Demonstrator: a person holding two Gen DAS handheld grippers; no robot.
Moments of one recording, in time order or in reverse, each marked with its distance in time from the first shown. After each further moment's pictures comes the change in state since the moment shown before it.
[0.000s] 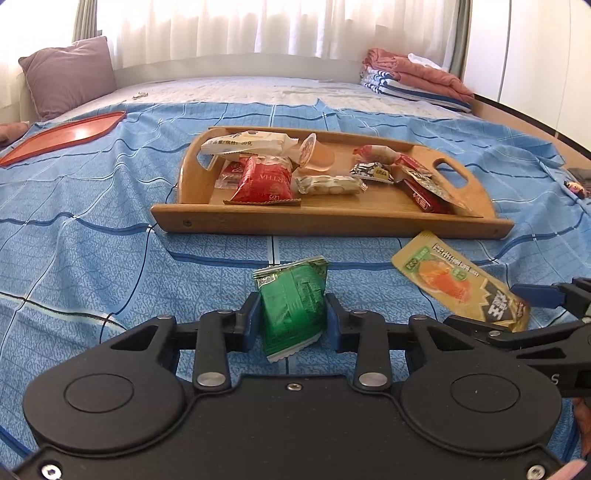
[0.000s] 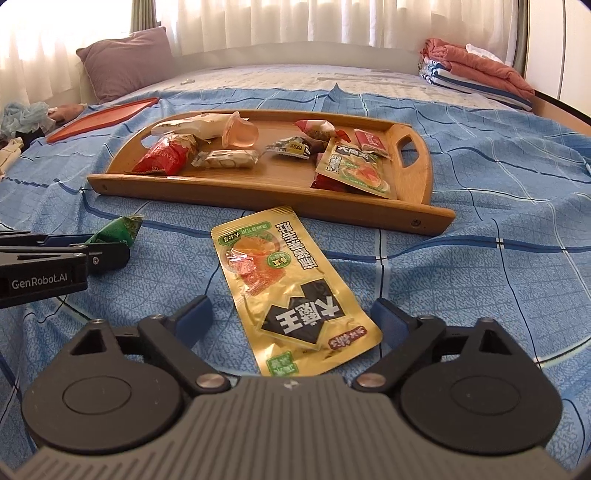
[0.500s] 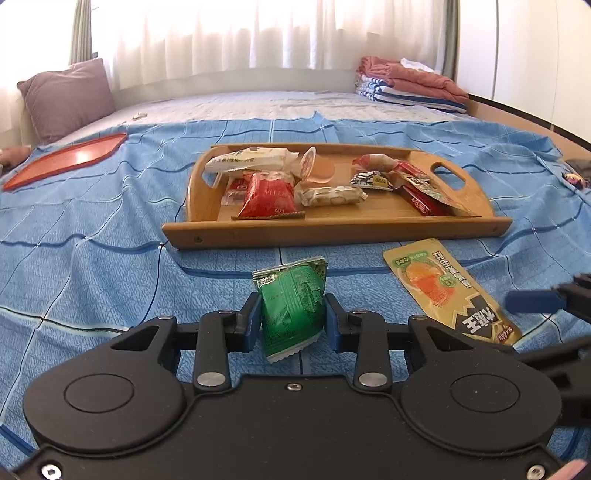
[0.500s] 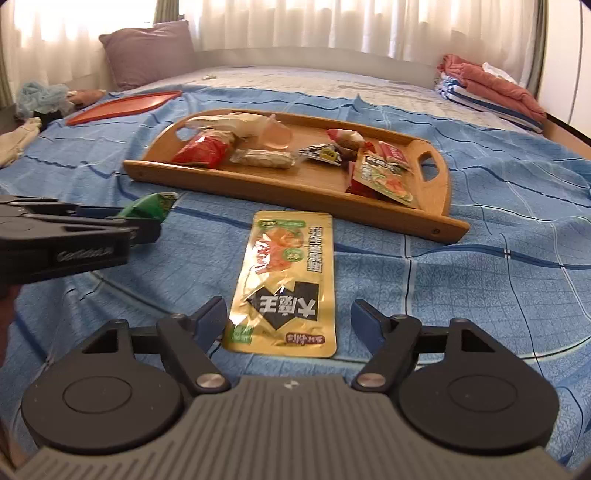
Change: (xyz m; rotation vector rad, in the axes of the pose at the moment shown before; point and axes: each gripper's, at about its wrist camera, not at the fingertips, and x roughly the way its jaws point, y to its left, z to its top) left arm -0.011 0.000 -0.003 0.066 -0.050 0.022; right arm -0.016 0.029 -0.003 -0.069 -0.006 -0.001
